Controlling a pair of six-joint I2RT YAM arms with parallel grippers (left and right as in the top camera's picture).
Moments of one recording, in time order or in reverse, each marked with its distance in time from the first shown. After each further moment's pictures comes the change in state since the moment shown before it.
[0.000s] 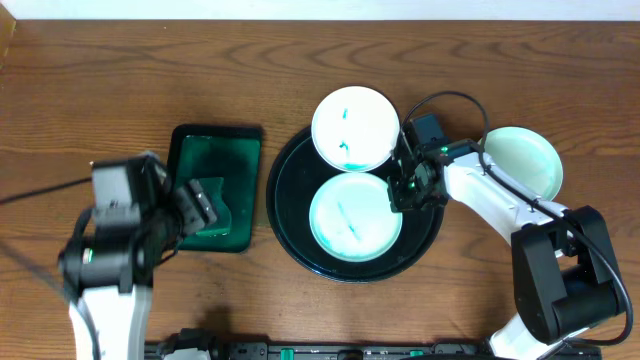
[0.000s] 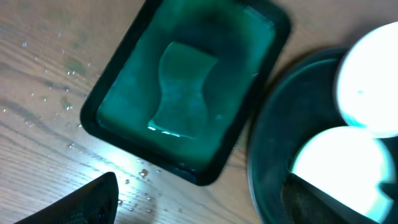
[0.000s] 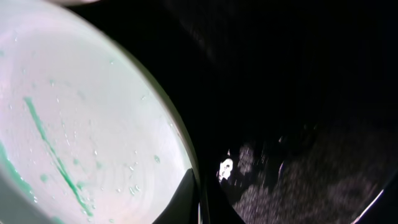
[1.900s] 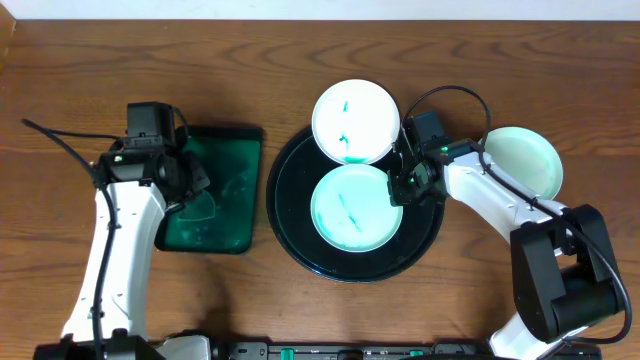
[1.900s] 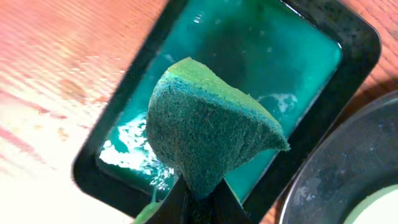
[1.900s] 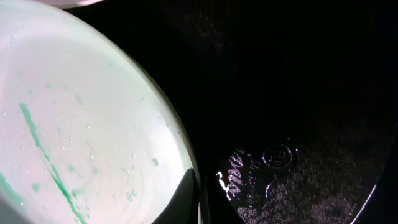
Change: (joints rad) left arm -0.013 0.370 0.052 0.154 -0.100 -0.034; right arm 0.000 0.005 0.000 0.047 0.046 0.007
